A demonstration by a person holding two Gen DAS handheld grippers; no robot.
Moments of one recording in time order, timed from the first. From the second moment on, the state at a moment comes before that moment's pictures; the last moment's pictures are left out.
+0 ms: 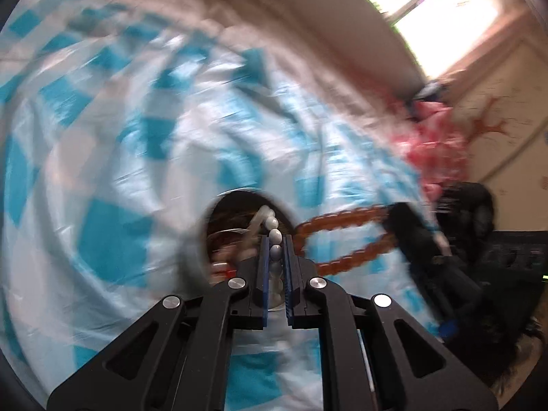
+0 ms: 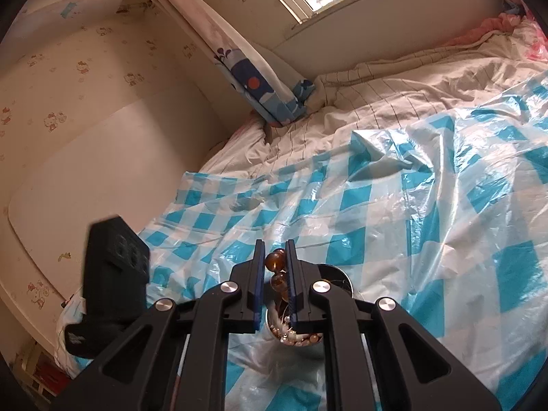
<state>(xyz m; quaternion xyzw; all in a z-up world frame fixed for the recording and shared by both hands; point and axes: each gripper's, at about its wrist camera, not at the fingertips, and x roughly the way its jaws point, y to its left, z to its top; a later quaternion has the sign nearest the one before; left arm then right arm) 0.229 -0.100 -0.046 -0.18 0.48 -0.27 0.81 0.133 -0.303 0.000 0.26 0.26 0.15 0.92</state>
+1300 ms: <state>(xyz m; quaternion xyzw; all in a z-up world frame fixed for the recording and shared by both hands) 0.148 -0.060 0.003 0.01 0.40 -0.13 0.91 0.080 -0.260 -0.013 0.07 0.35 0.01 0.93</state>
